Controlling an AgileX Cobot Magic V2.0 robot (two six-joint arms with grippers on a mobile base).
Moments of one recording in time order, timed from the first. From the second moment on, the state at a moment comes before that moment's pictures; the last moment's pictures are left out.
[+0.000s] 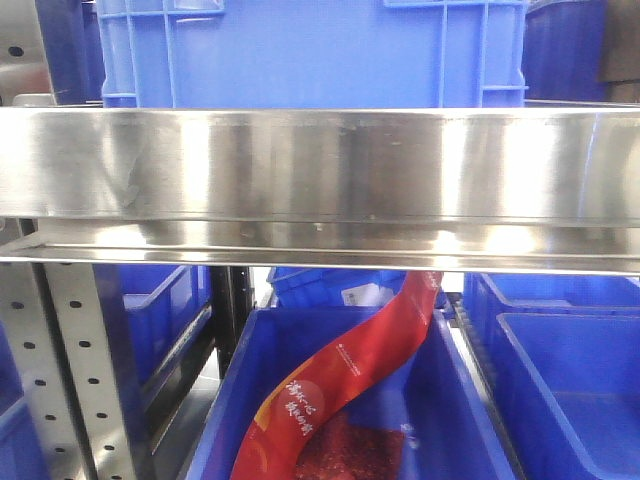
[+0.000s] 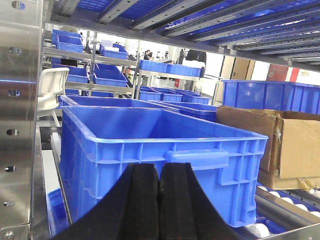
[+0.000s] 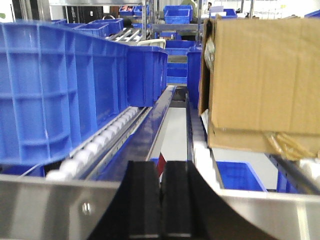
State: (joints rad) left arm -0.47 0.43 -0.54 -0.15 0.05 0.02; right arm -0.07 0.14 -0.11 -0.02 0.02 0.06
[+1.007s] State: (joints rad) left arm -0.47 0.43 -0.54 -0.15 0.05 0.02; right arm -0.07 0.00 0.00 -0.02 0.02 0.04
